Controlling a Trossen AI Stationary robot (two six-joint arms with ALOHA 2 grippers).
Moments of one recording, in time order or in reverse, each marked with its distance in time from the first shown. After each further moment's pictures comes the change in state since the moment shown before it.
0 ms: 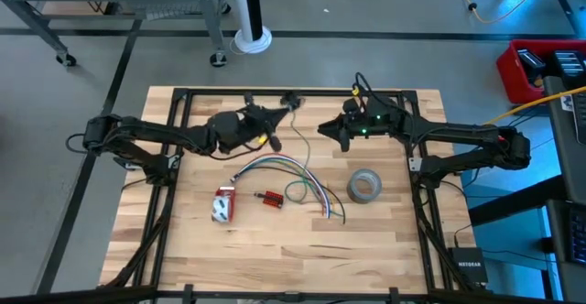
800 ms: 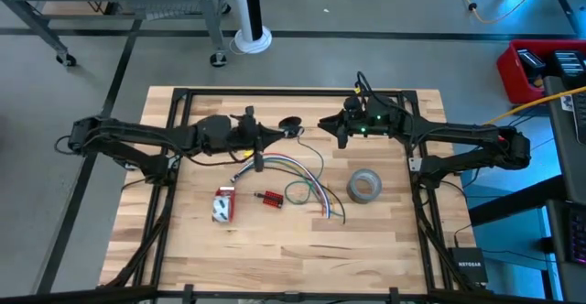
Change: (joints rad) left arm -0.074 -0.164 0.000 -0.335 0.250 -0.125; right arm 0.000 0.000 0.001 0.002 0.108 -0.018
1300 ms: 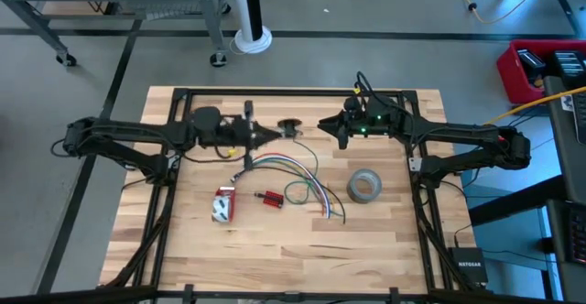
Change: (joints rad) left arm 0.034 -0.052 -0.002 0.070 0.220 0.222; right arm 0.000 0.000 0.000 0.008 -0.027 0.001
